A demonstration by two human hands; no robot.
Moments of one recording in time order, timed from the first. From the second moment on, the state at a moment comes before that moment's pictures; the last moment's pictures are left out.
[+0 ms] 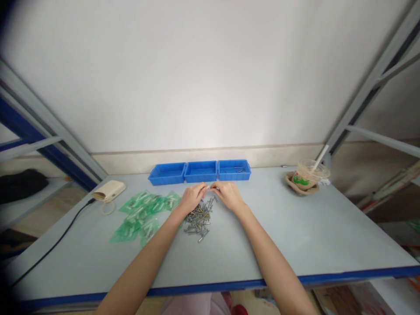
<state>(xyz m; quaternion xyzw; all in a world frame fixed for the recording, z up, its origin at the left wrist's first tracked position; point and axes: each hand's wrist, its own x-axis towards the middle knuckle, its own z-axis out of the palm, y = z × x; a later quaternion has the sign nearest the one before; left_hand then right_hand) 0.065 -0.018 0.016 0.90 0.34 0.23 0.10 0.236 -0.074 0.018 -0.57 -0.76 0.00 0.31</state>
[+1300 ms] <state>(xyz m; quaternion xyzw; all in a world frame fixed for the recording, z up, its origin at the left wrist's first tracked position) 0.059 -0.008 0.011 0.87 0.37 0.29 0.12 0.248 -0.066 0.023 -0.66 -0.69 -0.02 0.30</state>
